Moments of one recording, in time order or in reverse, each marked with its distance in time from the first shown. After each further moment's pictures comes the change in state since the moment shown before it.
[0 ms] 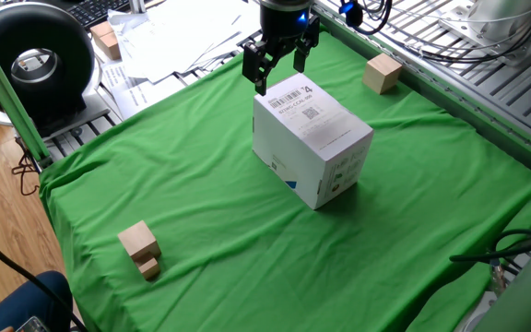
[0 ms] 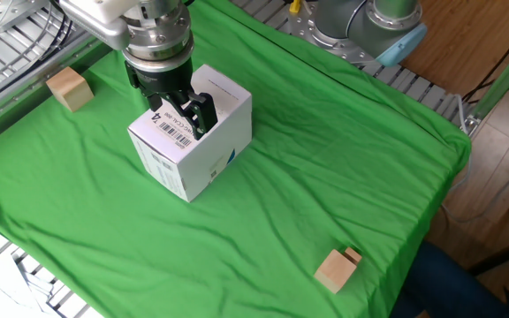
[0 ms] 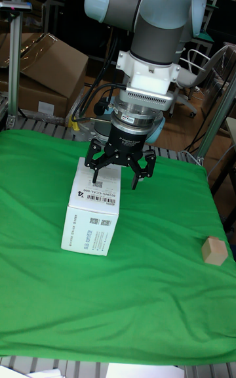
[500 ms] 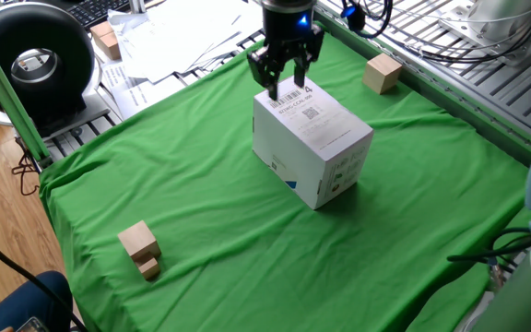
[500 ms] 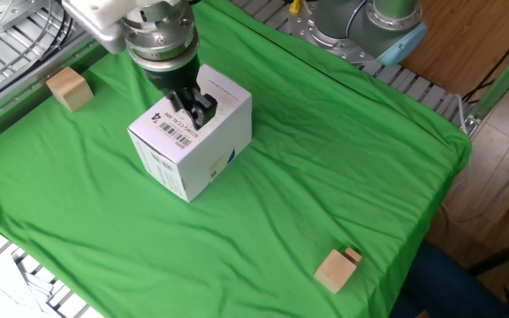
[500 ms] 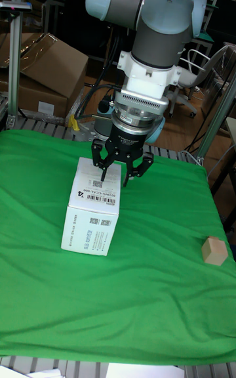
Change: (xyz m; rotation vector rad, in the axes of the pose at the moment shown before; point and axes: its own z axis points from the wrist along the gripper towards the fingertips) arm 0.030 0.002 0.000 0.014 0.115 0.163
